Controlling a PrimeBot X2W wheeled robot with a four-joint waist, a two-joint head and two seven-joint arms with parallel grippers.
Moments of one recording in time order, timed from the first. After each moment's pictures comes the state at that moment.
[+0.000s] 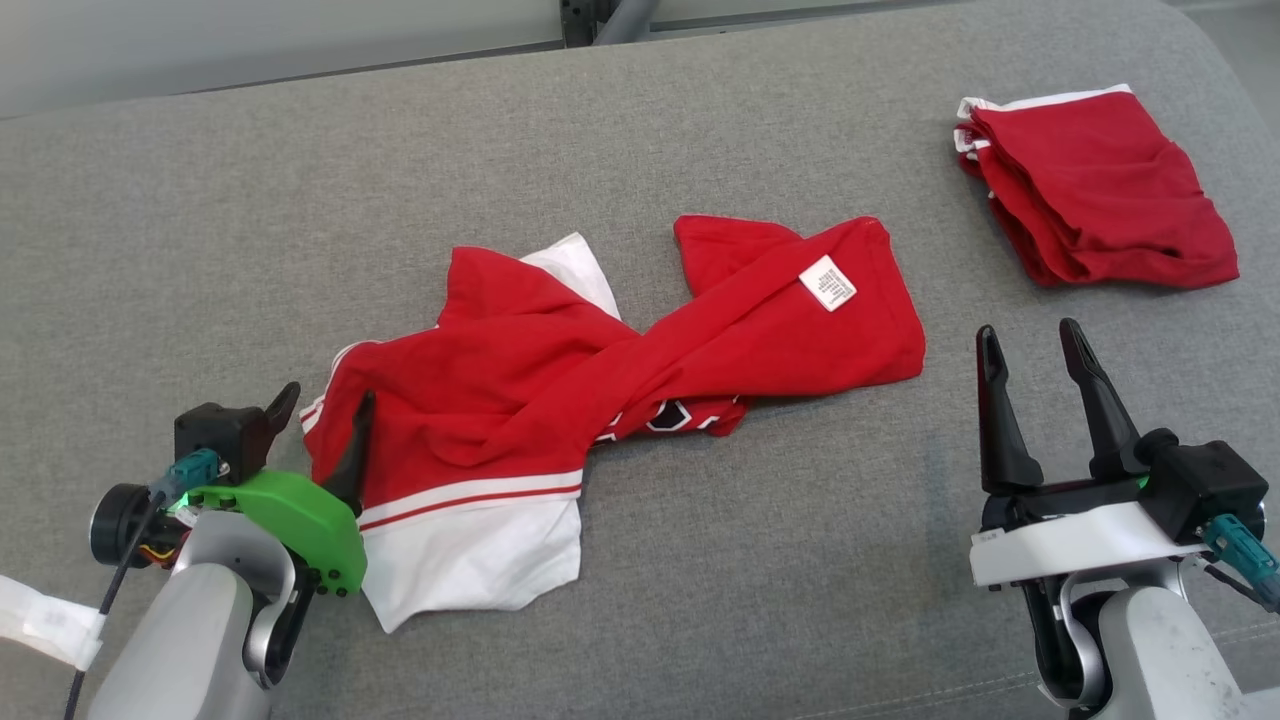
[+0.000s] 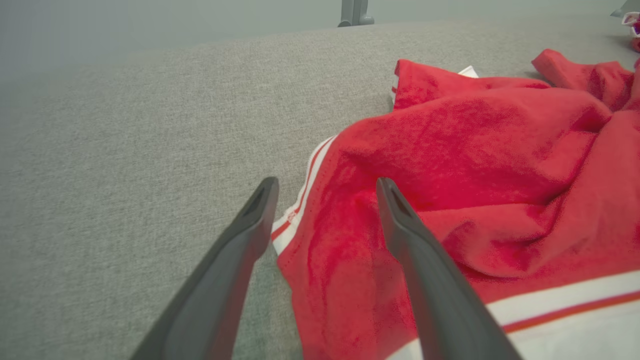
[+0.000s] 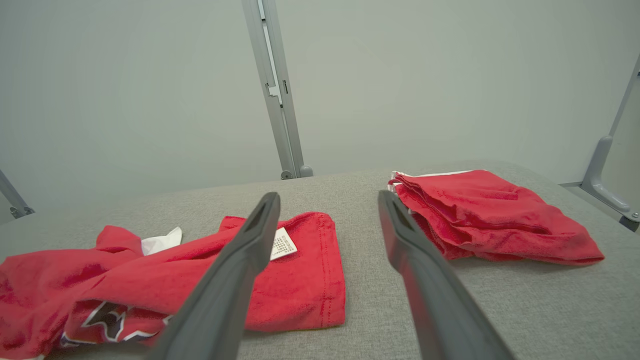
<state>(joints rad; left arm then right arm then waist) -0.38 0.32 -0.34 0.50 -0.45 -0.08 -0.06 -0.12 -0.05 0.01 0.03 0.19 0.13 -0.26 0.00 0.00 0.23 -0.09</state>
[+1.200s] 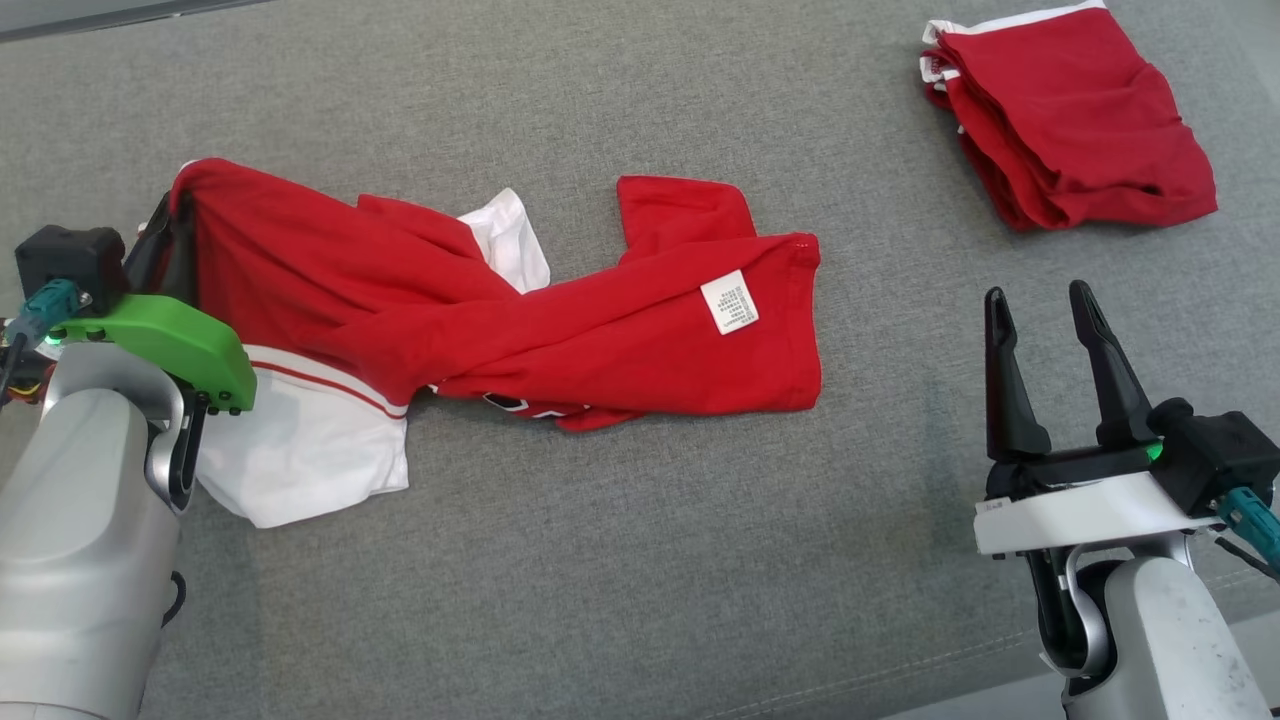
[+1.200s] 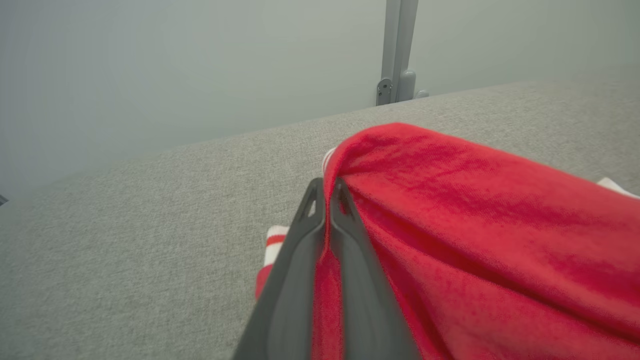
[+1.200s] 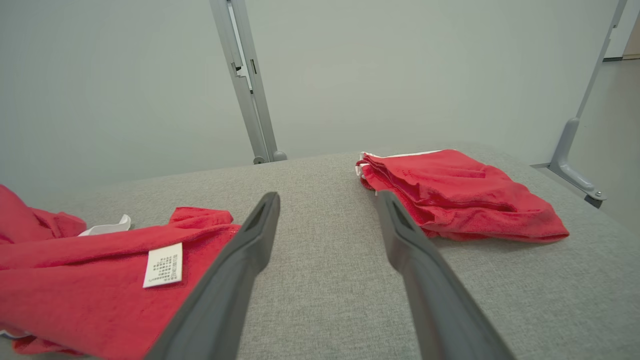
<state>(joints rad) -0.78 0.36 -0.34 0.86 -0.41 -0.07 -0.25 -0.16 -0.05 0.00 0.02 0.20 0.13 -0.26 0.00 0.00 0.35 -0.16</state>
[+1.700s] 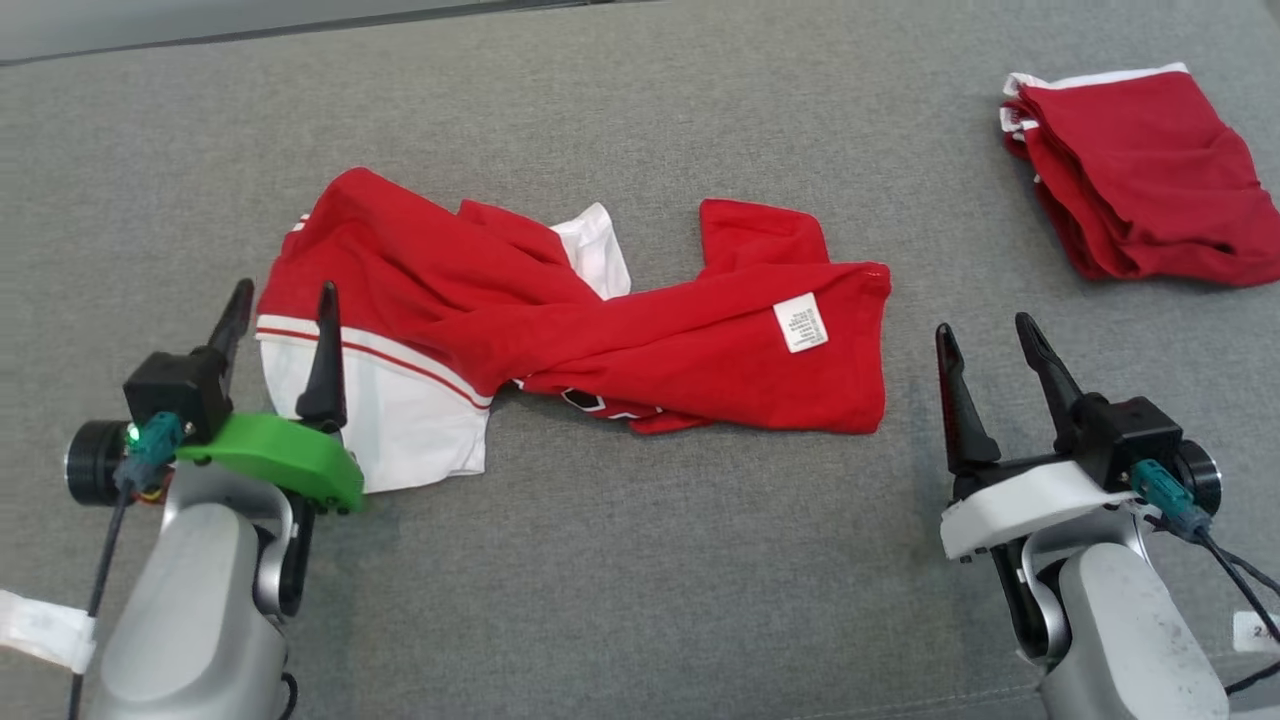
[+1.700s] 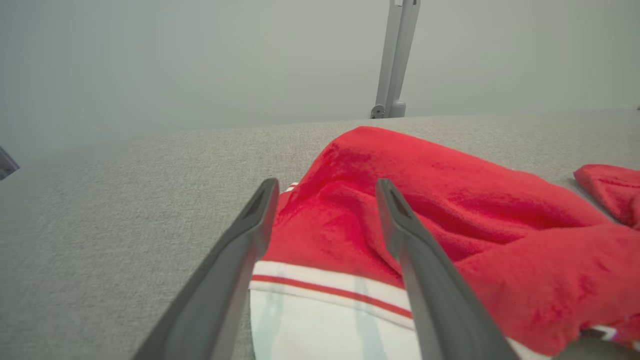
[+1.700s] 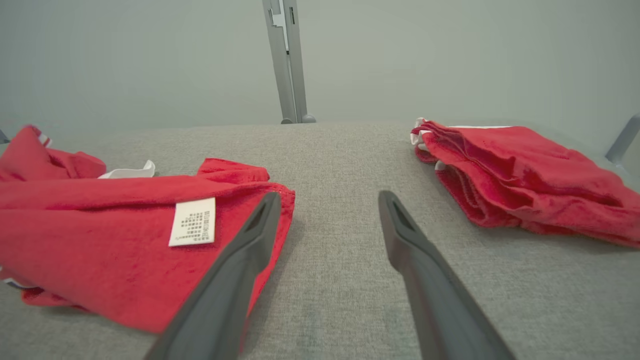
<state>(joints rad) -0.51 0.26 -0.25 0.57 -0.38 -0.04 -0.26 -0.23 -0.05 0.02 0.23 0.10 0.13 -0.26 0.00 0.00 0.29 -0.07</state>
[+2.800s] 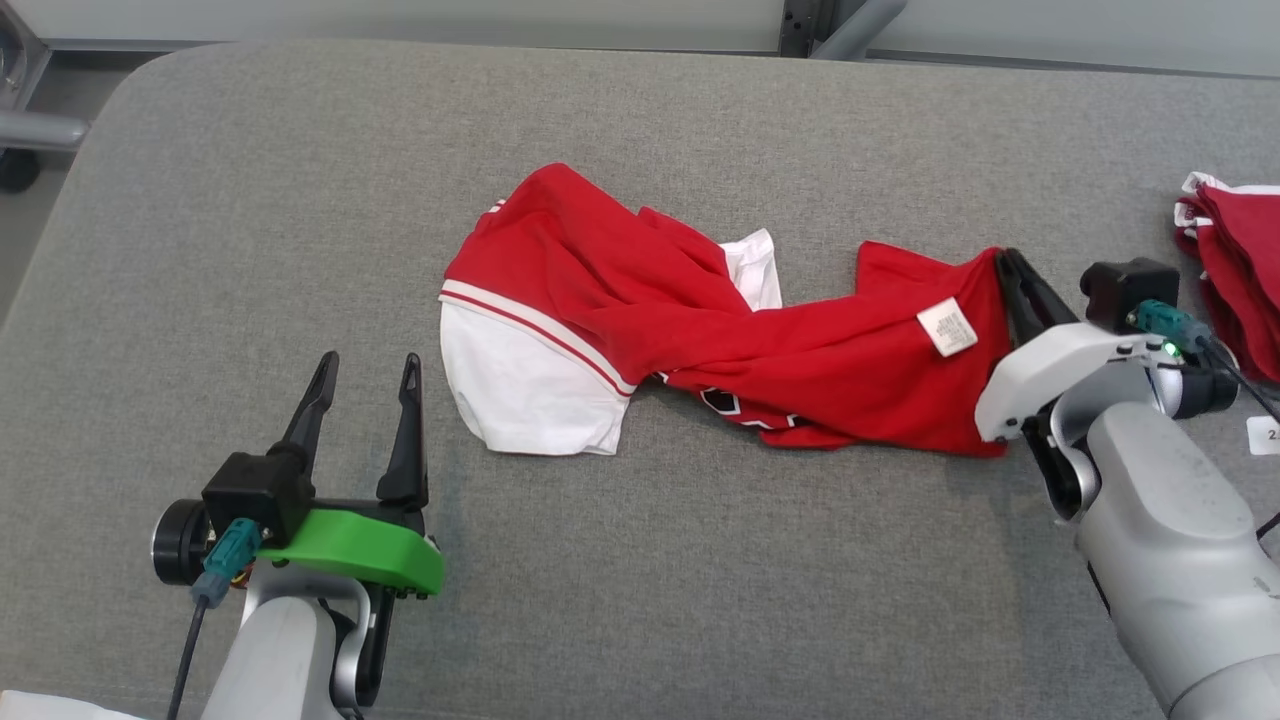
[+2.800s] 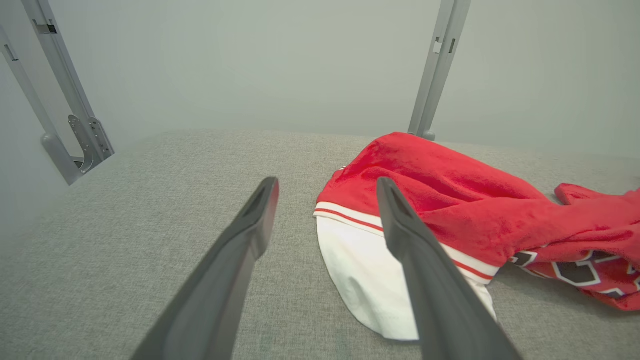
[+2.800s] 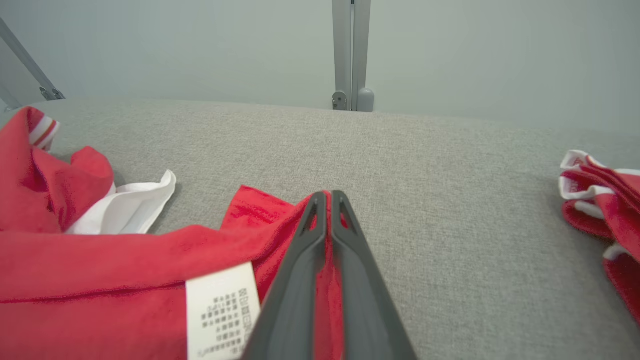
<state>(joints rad) -0.26 0.12 -0.18 0.30 -0.29 -0.05 -0.26 -0.65 -0.20 0.17 0.87 0.29 0.13 -0.25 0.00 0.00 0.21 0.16</state>
